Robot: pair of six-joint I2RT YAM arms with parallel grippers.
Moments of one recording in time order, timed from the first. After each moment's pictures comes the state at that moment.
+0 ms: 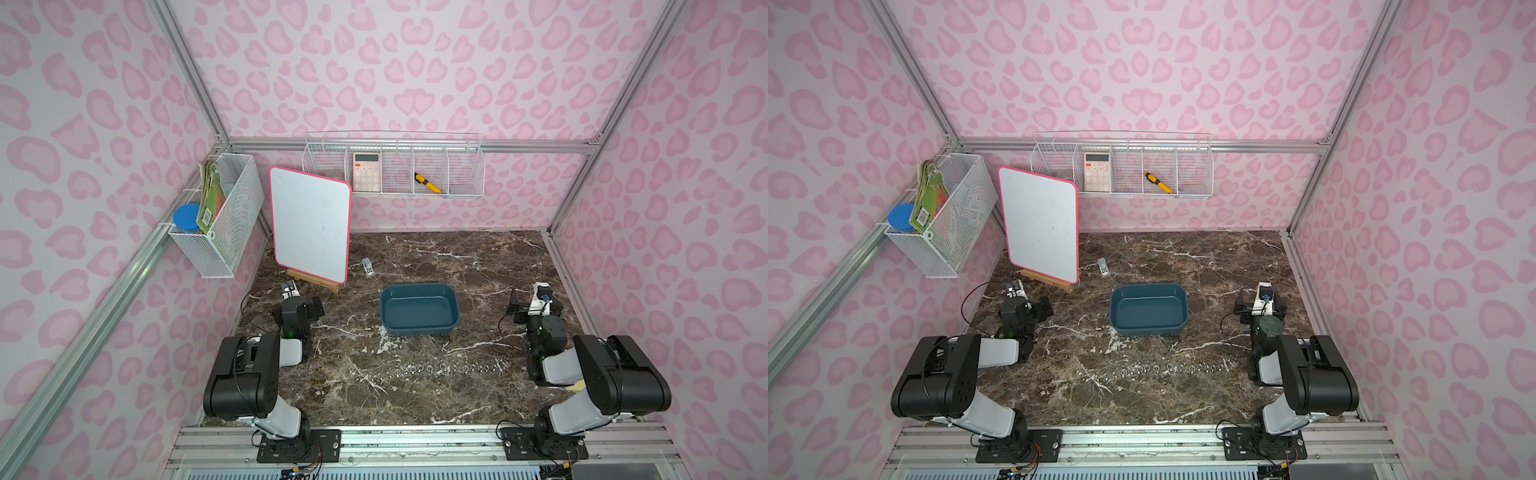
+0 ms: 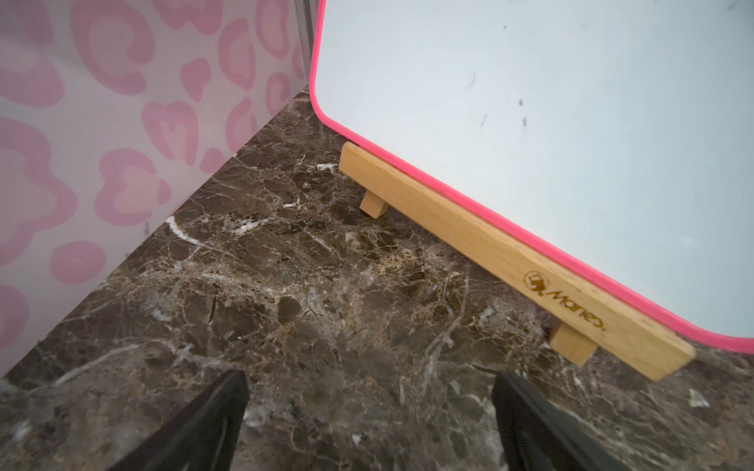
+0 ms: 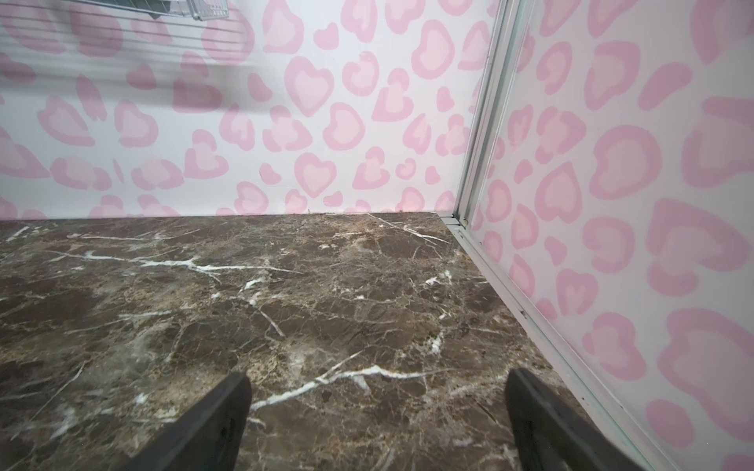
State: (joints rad) left arm 0.07 1.57 0.41 0.74 -0.25 -0.12; right arm 0.02 1.57 0.19 1.34 0.14 -0.05
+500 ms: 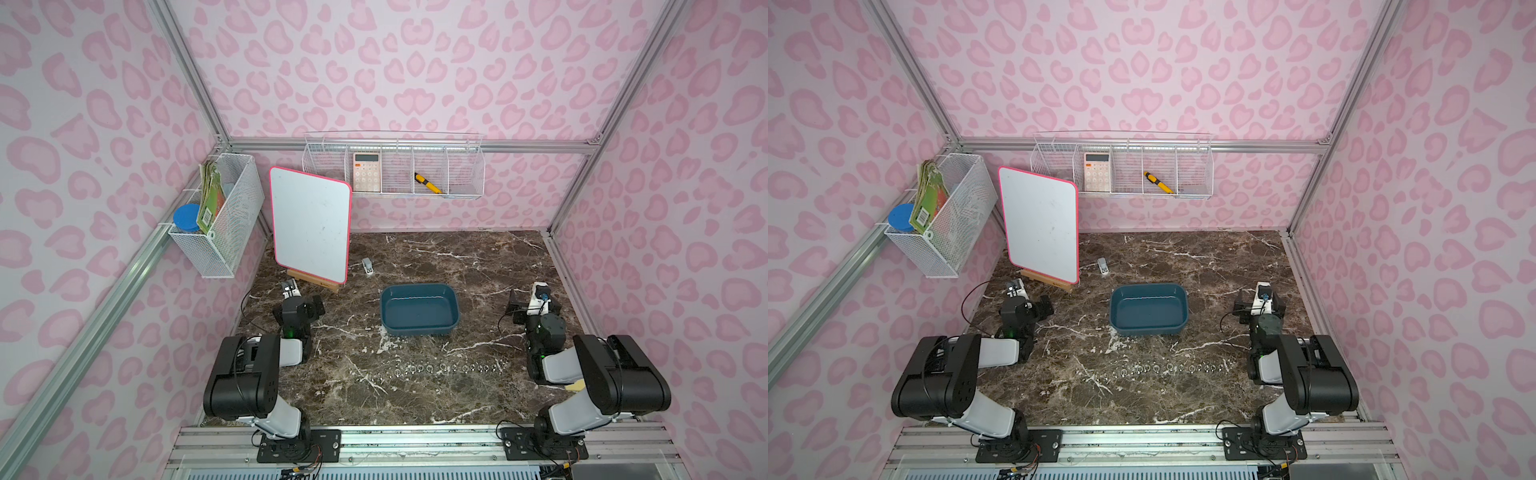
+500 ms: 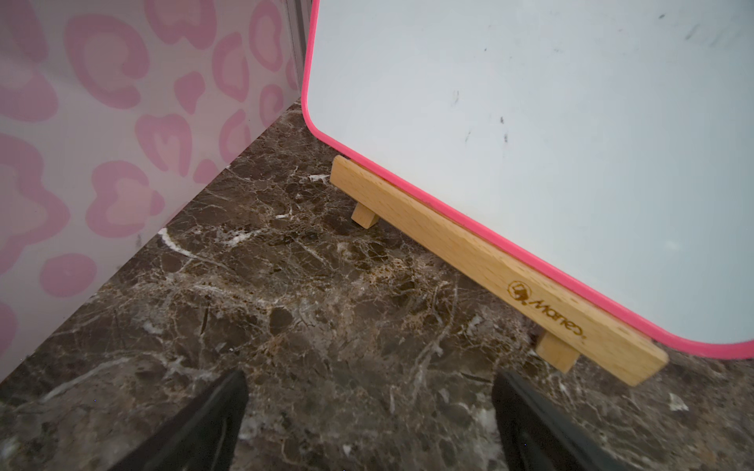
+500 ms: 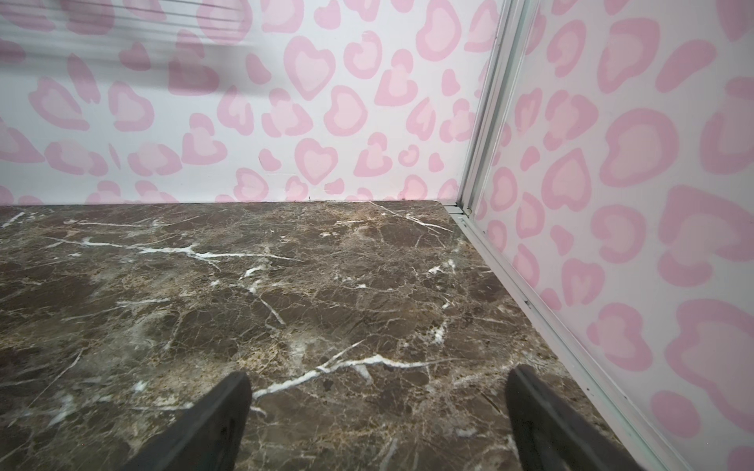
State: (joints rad) left arm 0.07 1.57 0.41 0.75 -0.24 -0.12; right arm 0.02 1.57 0.19 1.30 0.14 -0.05
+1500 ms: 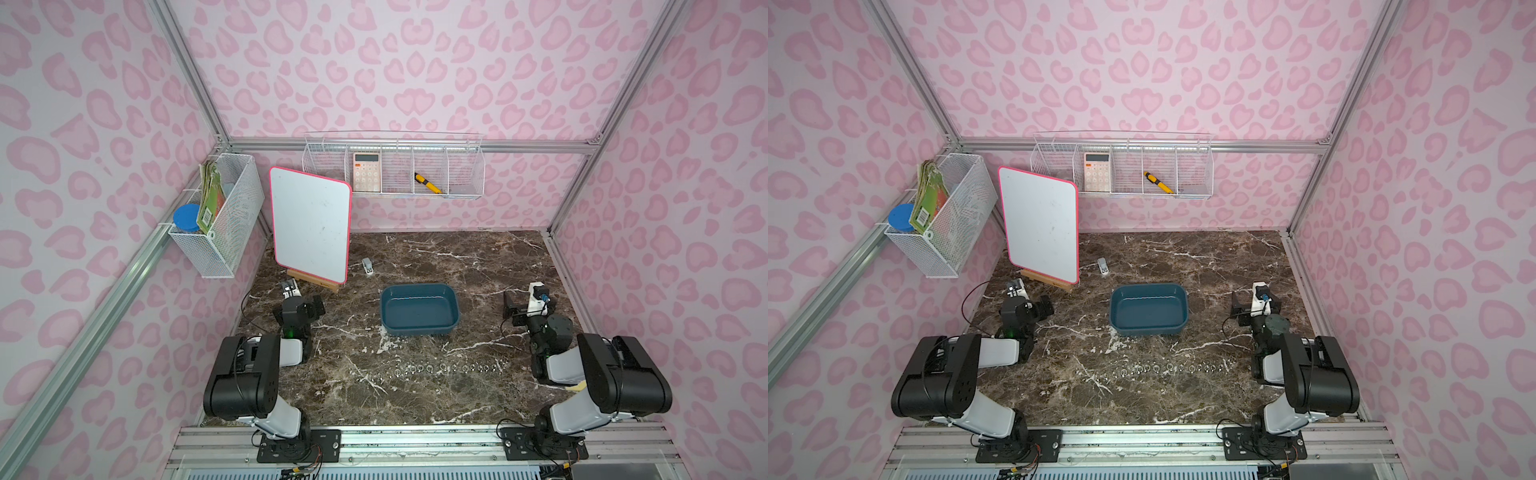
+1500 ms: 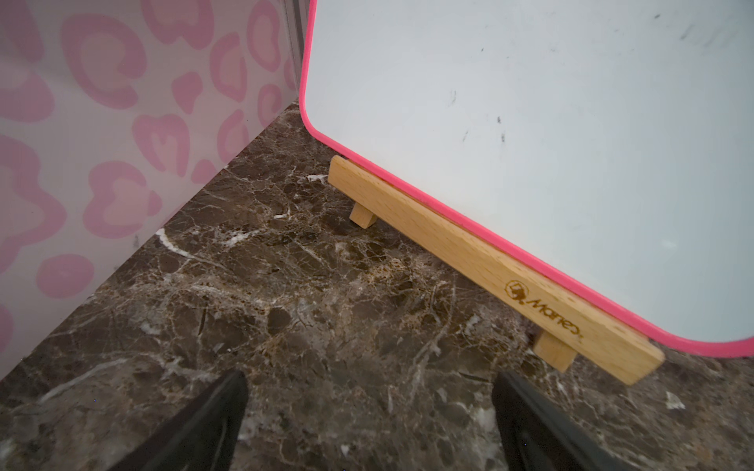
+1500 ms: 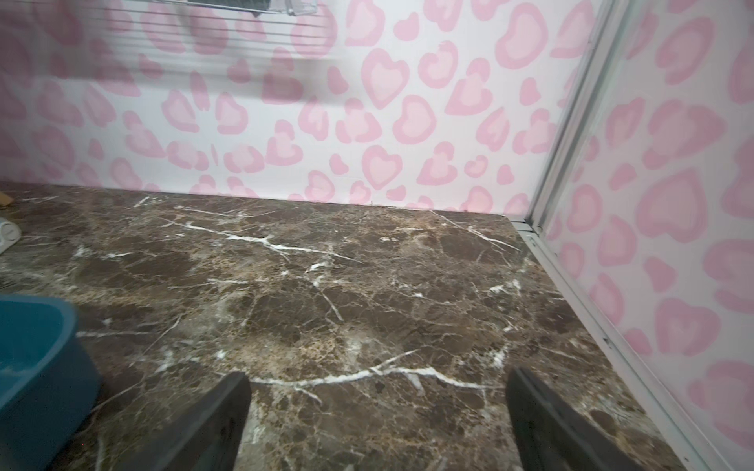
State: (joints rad) left arm 0.07 1.57 0.41 0.75 -0.24 -0.12; right arm -0.05 1.57 0.19 1.30 -0.12 -0.05
